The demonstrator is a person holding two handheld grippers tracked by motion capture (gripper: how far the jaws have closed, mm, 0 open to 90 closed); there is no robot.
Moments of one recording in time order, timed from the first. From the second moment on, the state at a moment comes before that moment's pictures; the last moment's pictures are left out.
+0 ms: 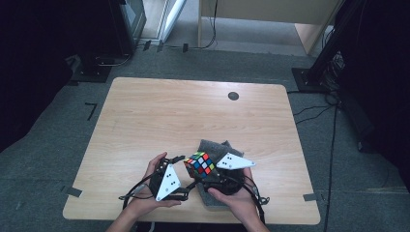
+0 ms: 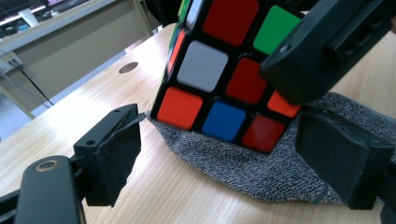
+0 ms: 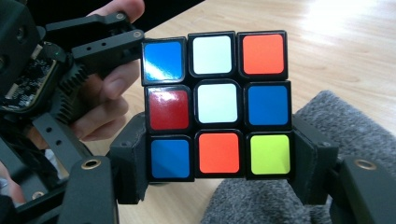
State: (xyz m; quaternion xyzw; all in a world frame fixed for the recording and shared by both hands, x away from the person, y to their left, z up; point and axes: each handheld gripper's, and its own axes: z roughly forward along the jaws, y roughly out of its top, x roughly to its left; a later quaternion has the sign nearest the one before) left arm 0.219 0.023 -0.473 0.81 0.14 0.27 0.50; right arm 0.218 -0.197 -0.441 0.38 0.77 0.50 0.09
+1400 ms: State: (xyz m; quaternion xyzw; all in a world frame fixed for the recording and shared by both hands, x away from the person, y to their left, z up) left arm 0.254 0.066 -0.473 0.76 0.30 0.20 0.54; right arm 0.243 -0.203 -0.502 0.35 0.82 0.40 0.19
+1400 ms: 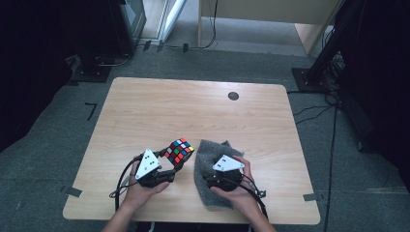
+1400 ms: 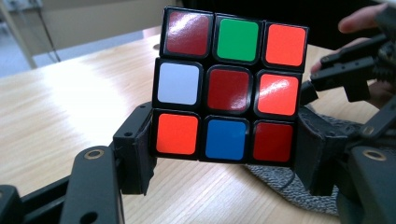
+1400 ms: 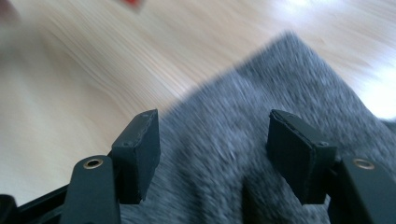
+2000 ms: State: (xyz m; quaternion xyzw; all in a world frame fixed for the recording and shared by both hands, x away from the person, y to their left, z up) left arm 0.263 0.060 -0.479 0.79 0.30 0.15 0.52; right arm 0.254 -0.217 -0.522 0.38 0.82 0.39 0.15
